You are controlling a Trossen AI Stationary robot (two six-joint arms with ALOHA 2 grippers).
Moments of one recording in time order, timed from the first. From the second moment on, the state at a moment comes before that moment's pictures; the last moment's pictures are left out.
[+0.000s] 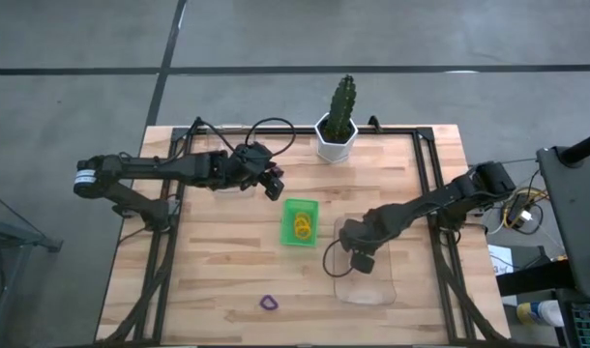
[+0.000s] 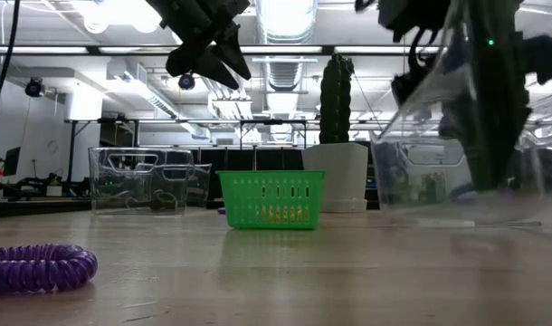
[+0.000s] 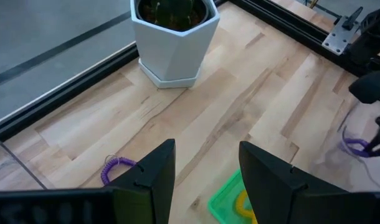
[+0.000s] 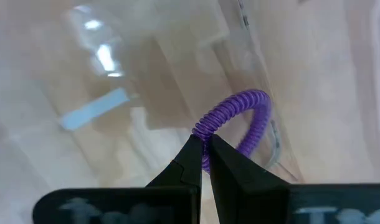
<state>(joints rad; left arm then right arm) 0.10 1.32 1.14 -0.47 -0.39 -0.50 0.28 1.61 0.98 -0.84 -0.03 0.73</state>
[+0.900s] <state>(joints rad) 0.10 1.32 1.14 -0.47 -0.39 -0.43 0.30 1.57 1.04 -0.86 0.03 0.65</state>
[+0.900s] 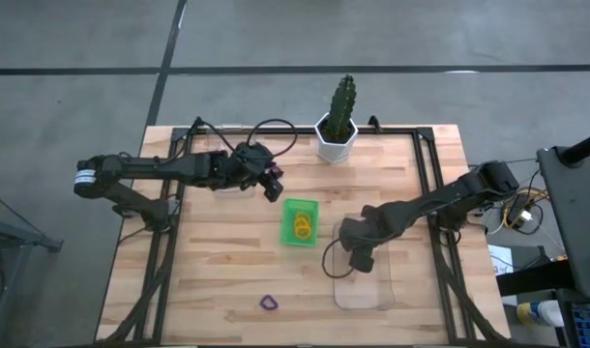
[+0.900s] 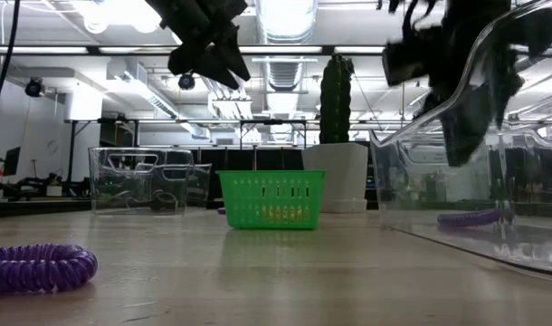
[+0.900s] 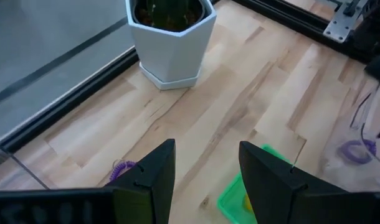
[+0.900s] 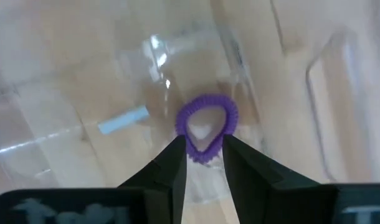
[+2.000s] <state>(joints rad) 0.29 1.83 1.44 -0.72 -0.30 -0.31 0.39 1.12 1.08 -0.81 0.40 0.69</state>
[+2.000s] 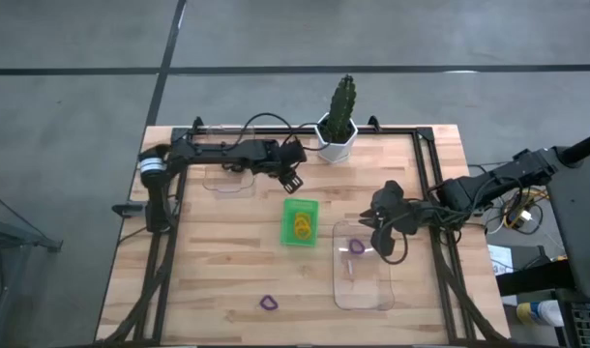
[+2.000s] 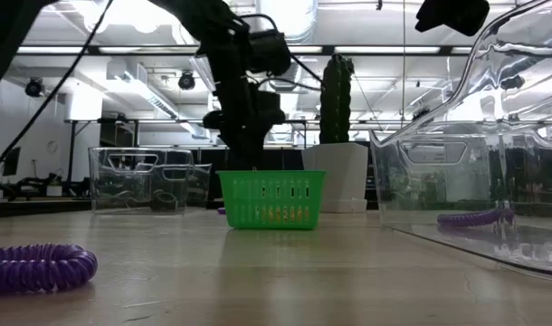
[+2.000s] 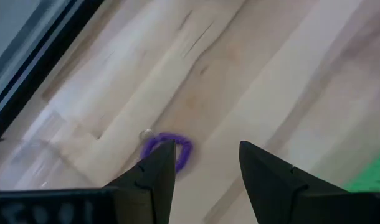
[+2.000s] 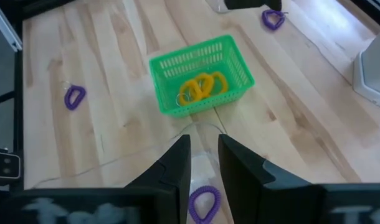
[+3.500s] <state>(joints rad) 0.36 1.97 1.43 -0.82 -0.20 -0.26 0.39 0.89 1.08 -0.89 0.47 0.59</state>
